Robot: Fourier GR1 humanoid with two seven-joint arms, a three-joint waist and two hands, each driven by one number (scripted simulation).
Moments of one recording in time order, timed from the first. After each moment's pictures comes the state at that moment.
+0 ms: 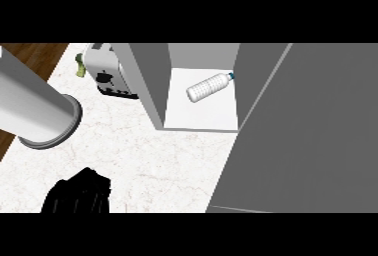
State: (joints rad) left arm 0.26 0.31 -0.37 -1.85 0.54 0.08 -0.45; right arm -0.03 -0.49 0.82 -2.48 0.03 -0.34 0.36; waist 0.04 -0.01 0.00
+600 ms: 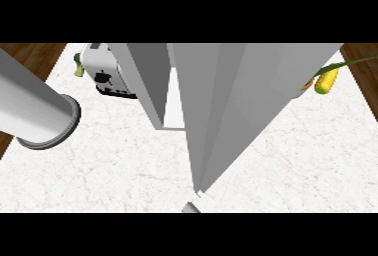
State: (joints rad) left arm 0.58 0.46 -0.21 -2.06 0.67 -0.07 -0.52; right arm -0.42 -0.11 0.80 -2.32 0.11 -0.38 0.65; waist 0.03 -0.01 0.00
